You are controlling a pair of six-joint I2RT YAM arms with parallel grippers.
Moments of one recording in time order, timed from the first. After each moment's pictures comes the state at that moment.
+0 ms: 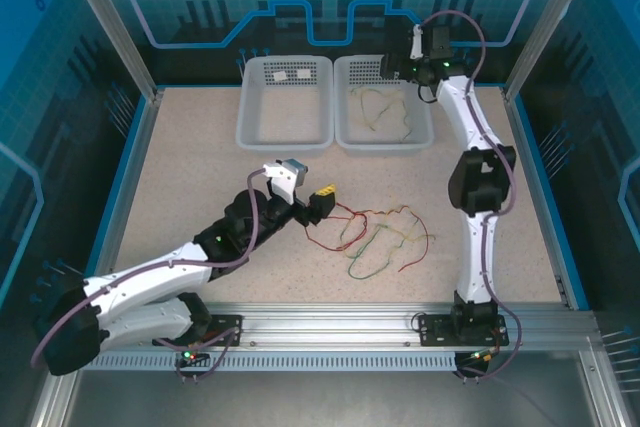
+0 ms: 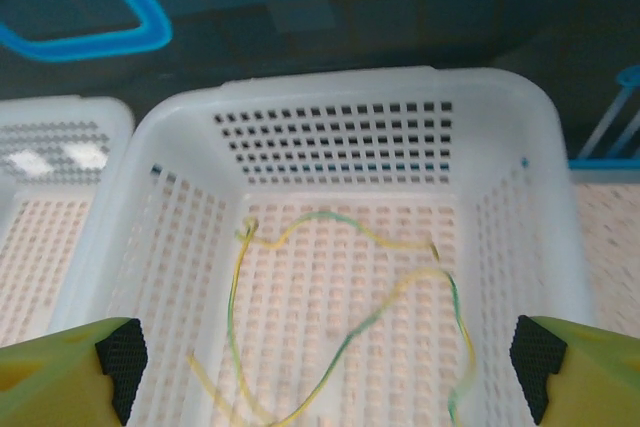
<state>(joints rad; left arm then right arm) -0.83 1.06 0.60 0.36 -0.17 -0.22 0.12 2.24 2.26 -0.68 -0.11 0.19</state>
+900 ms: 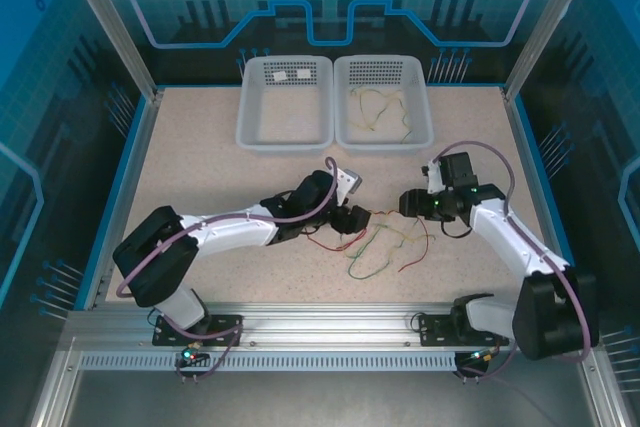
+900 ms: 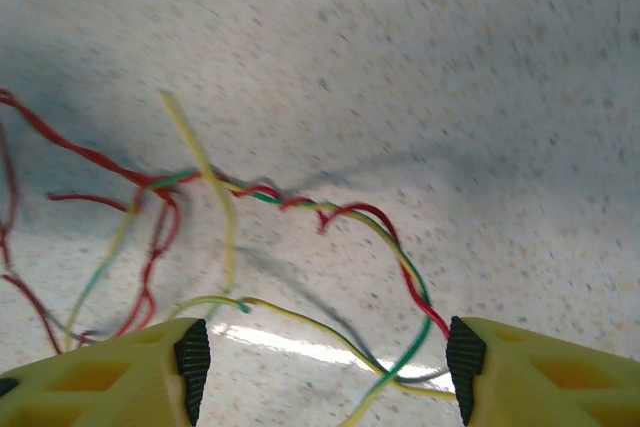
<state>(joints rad) -0.84 1.61 0.91 0.08 0.10 -0.33 0.15 1.24 0.77 -0.65 -0.26 0.26</state>
